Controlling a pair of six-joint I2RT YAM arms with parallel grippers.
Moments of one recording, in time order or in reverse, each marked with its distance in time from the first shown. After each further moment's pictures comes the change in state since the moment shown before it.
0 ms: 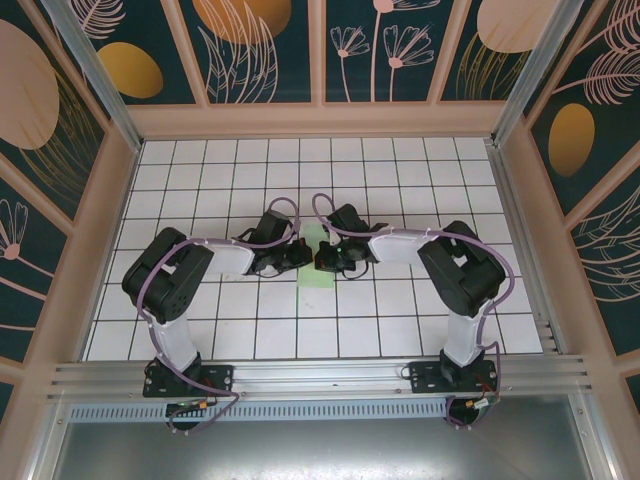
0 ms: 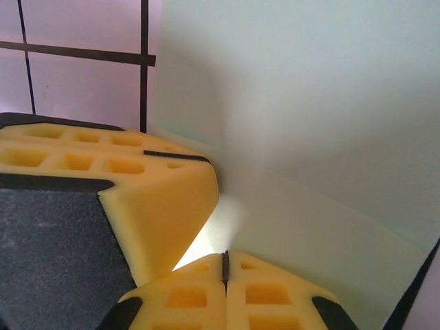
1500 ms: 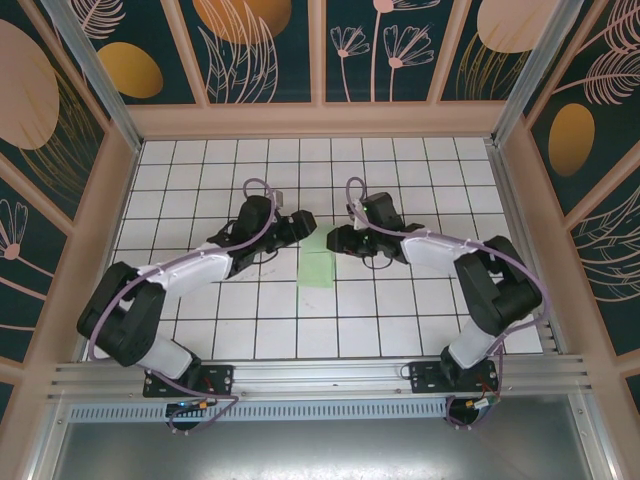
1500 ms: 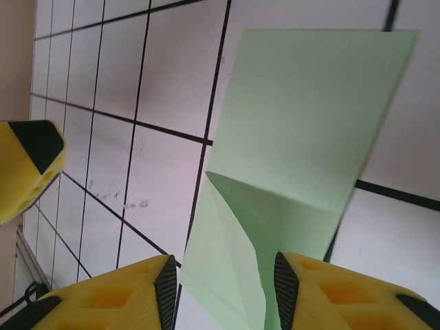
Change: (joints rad) left arm 0.000 -0.339 -0.034 -0.028 -0.213 -0.122; right arm -0.162 -0.188 -0.148 0.183 -0.117 -0.076
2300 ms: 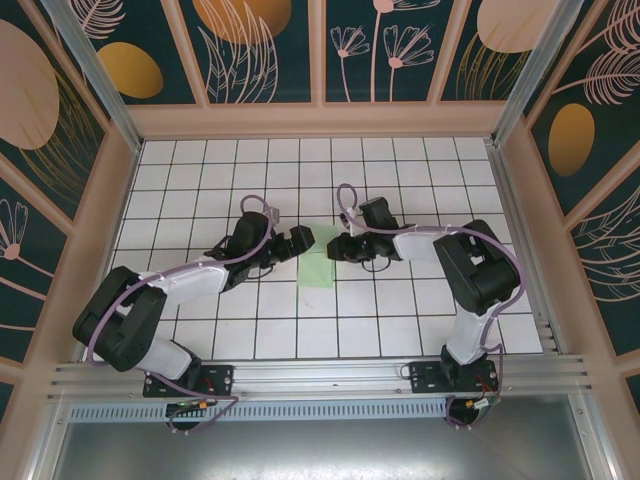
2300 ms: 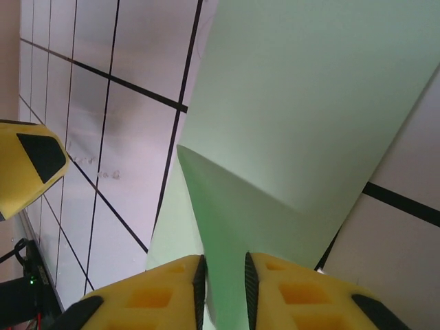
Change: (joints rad) left arm 0.001 -0.008 -0.136 0.098 0.084 -0.019; right arm -0.028 0.145 0.007 0.048 -0.140 -0.105
